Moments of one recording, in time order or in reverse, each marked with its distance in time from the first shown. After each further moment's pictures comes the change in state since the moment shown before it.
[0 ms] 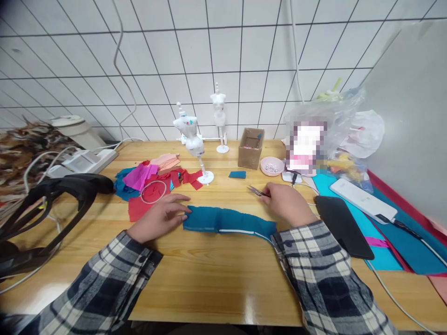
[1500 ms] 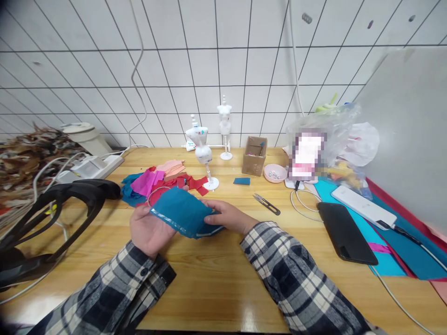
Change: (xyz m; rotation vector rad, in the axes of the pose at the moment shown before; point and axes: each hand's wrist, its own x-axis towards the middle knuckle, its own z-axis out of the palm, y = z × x) left_hand -0.004 0.043 -0.018 -2.011 0.287 -0.278; right_hand 0.010 -0.115 0.058 1.191 -0.557 -0.598
